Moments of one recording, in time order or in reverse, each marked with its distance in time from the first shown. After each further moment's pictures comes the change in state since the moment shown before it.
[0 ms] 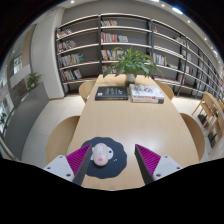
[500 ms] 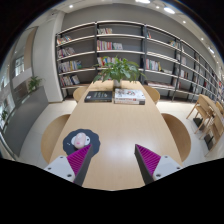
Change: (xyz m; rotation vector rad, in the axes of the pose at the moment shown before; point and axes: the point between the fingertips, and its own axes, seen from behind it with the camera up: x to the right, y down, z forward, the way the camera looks) arm 0.124 0.034 -0.100 0.073 0.005 -0.014
